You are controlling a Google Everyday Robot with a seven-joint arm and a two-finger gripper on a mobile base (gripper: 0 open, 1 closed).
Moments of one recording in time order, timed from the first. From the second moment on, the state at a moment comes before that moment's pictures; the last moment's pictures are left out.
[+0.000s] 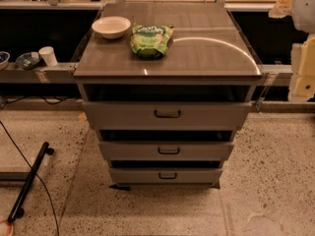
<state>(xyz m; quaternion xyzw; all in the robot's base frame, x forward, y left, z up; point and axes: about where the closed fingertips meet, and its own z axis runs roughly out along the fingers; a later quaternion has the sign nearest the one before) 0.468 -0.234 1.010 -0.66 0.73 -0.11 0.12</state>
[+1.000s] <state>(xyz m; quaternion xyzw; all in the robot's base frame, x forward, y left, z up) 0.471 -0.233 1.013 -0.66 0.73 -0.11 0.12</state>
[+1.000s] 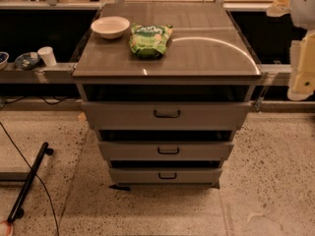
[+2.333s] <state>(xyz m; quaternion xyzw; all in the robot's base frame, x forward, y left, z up) 0.473 -0.243 1.018 -0.66 0.73 -0.10 0.12</state>
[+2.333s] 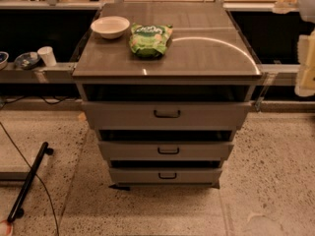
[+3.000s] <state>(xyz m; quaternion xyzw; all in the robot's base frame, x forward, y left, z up) 0.474 -0.248 1.020 -0.66 0.74 -0.09 0.12</state>
